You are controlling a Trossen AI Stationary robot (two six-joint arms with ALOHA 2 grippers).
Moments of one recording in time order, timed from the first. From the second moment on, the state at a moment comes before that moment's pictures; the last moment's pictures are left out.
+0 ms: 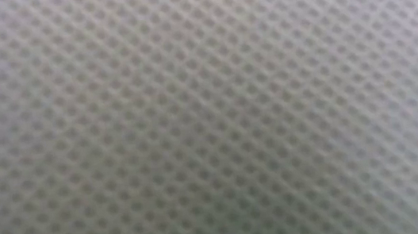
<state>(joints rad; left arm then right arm) 0.51 1.00 1.73 -1.03 -0.15 -0.18 0.19 2.04 2.35 -0.94 -0.26 0.24</state>
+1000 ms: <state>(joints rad) 0.12 1.10 1.73 -0.97 0.32 -0.23 0.22 1.83 2.36 -1.09 -0.07 0.16</state>
